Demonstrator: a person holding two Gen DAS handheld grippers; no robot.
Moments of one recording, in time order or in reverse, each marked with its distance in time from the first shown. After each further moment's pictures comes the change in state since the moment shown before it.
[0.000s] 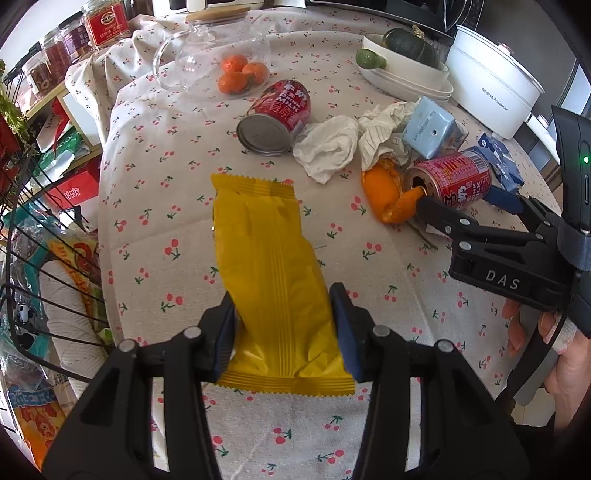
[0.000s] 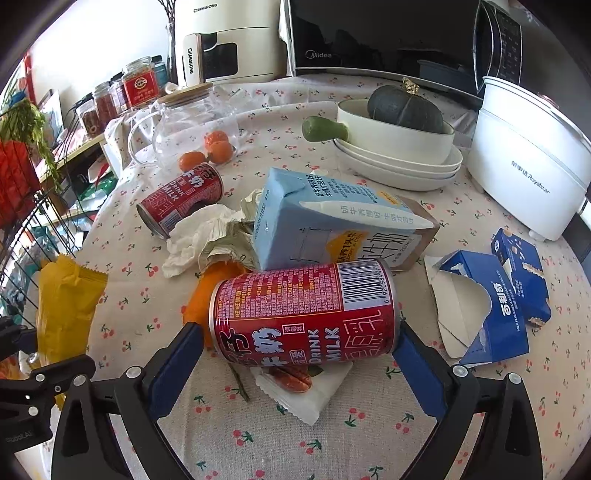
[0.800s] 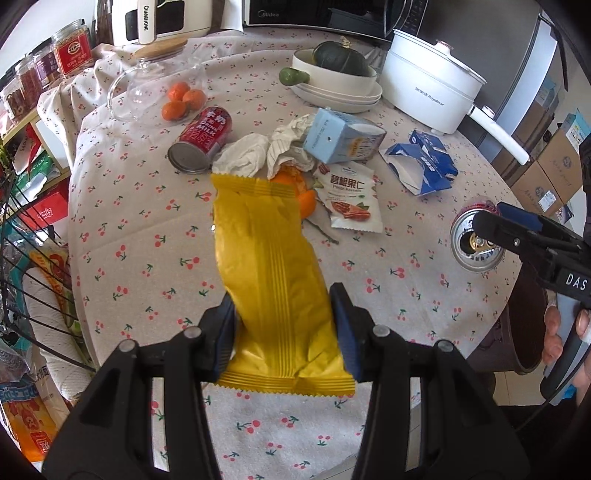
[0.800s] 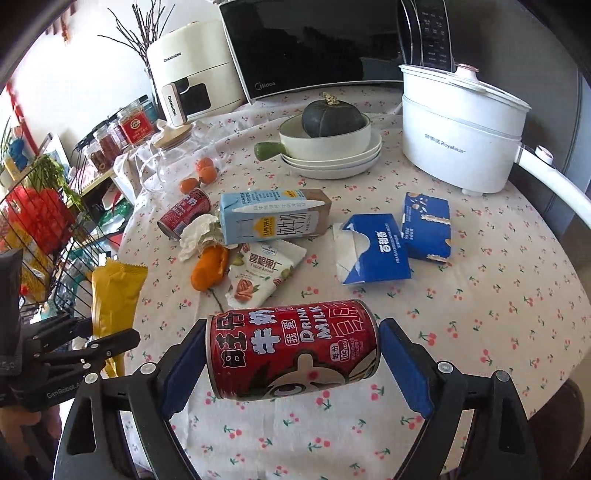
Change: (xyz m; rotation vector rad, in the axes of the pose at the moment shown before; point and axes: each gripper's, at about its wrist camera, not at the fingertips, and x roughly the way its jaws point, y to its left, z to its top) left arm -0.042 -0.057 -0.015 0.083 -0.052 -0.133; right arm -0.117 -0.076 -0.032 0.128 0.027 0.058
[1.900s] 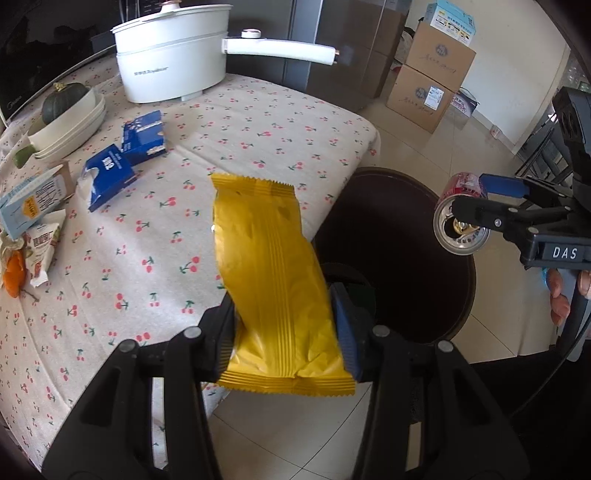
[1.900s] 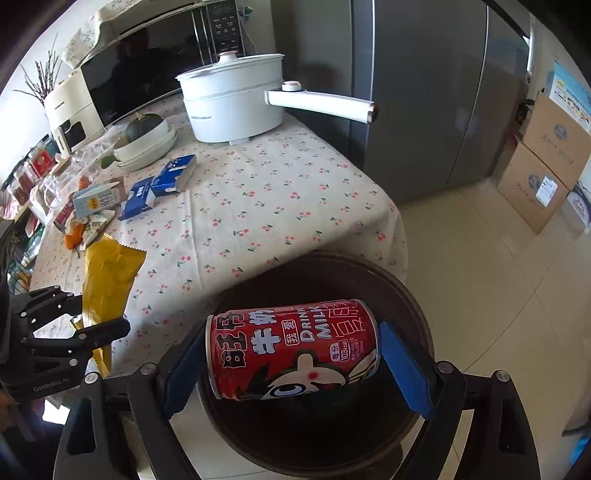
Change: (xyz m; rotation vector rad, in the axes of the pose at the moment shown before) left arm 0.022 -0.278 -0.038 0.445 0.040 -0.294; right arm -0.156 -0.218 -0.137 0.230 0.030 -0.313
